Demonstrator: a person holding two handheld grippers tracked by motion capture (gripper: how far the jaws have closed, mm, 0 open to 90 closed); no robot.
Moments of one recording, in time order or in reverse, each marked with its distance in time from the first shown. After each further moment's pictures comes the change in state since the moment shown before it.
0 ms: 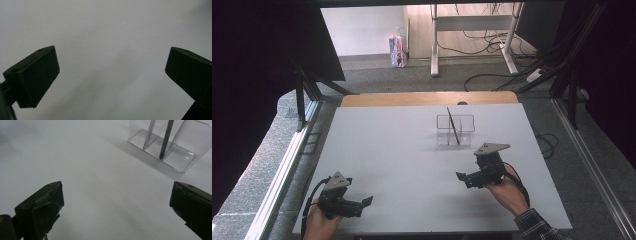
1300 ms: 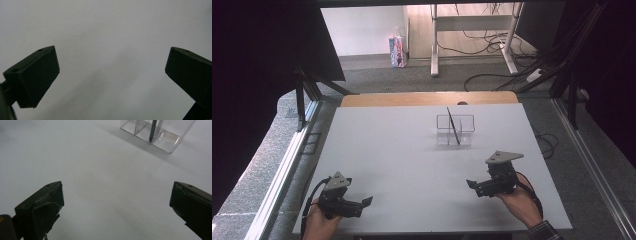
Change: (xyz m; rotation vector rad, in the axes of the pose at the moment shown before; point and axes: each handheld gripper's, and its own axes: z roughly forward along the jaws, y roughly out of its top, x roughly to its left) left arm 0.000 0.000 0.000 0.010 0.005 0.009; right arm -0.001 -0.026 -0.026 0.012 -0.040 0.016
